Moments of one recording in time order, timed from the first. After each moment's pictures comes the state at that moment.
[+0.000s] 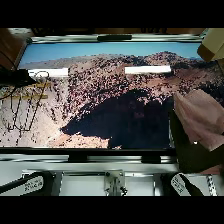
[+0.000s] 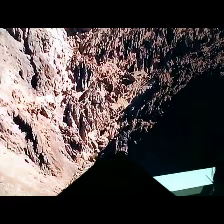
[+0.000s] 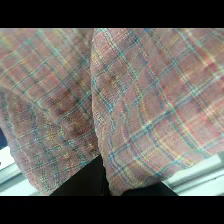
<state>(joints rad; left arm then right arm) 0.21 -1.28 1.53 1.13 -1.37 -1.35 -0.67 -1.02 1.27 -1.55 1.83 1.49</state>
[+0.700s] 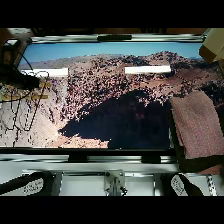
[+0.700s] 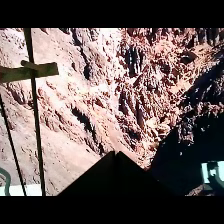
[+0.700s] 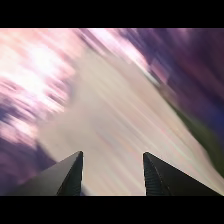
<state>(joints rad) -0.03 -1.29 1.54 1.58 -1.37 -1.40 -0.57 -0.96 1.53 -1.35 1.41 1.58</state>
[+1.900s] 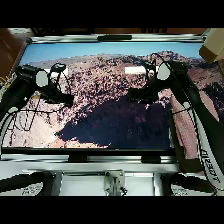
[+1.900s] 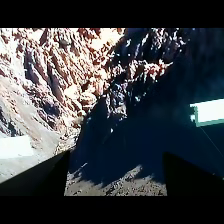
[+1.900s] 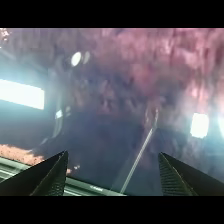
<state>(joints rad) -0.32 -1.38 1.40 1.62 -1.39 -1.67 0.33 -1.46 1.48 -1.27 1.36 1.77</state>
